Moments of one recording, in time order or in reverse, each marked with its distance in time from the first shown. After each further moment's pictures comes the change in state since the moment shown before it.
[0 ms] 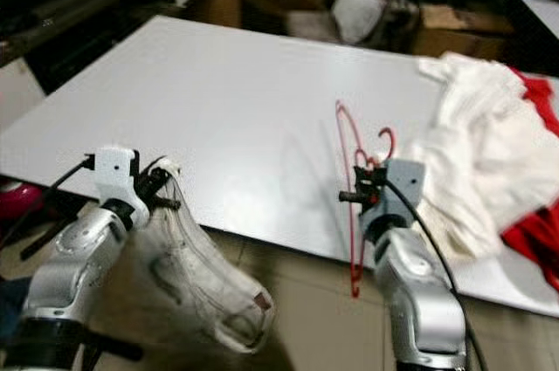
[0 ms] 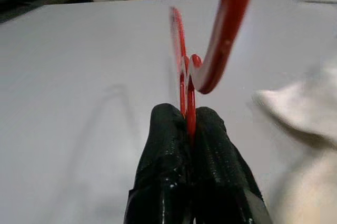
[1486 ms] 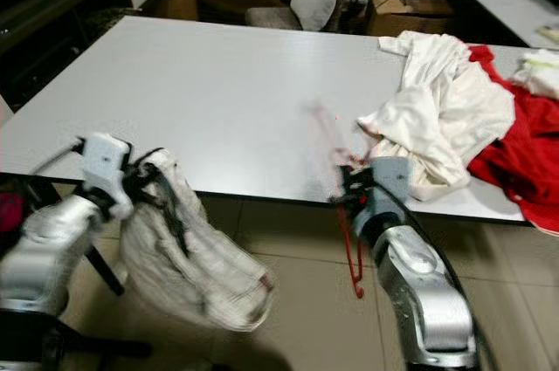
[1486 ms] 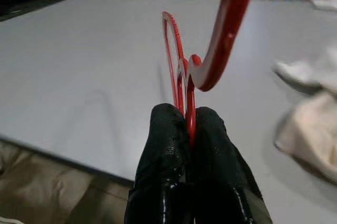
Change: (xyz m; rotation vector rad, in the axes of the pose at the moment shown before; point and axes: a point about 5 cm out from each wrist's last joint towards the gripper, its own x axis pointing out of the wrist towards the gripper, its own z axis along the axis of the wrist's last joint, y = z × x) left arm -0.007 0.012 0.029 0.164 -0.009 -0.196; right arm -0.004 -0.001 0.011 -0.147 0.003 0.211
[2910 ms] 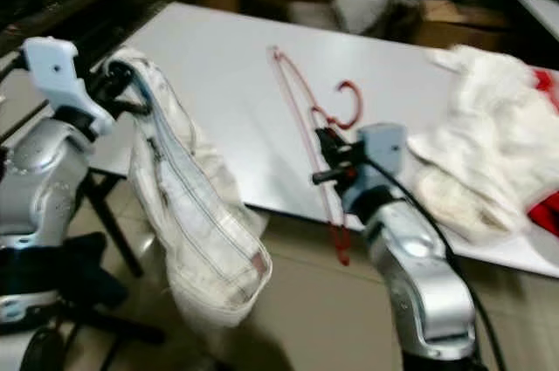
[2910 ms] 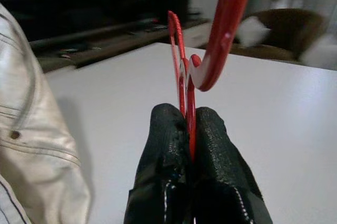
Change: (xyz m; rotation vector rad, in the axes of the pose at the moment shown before) left arm 0.021 0.031 0.089 -0.032 -0.339 0.278; right arm 0.004 0.030 0.043 -0.003 -0.198 0.130
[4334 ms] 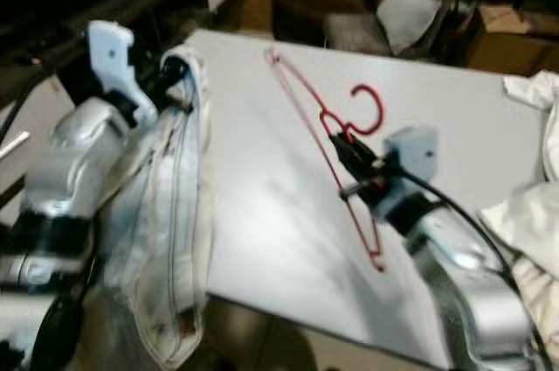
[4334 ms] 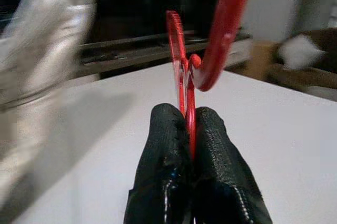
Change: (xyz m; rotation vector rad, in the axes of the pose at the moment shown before) left arm 0.051 -0.052 0.006 -0.060 0.048 -0.346; right arm -0.036 -0.030 0.020 -0.106 0.010 0.151
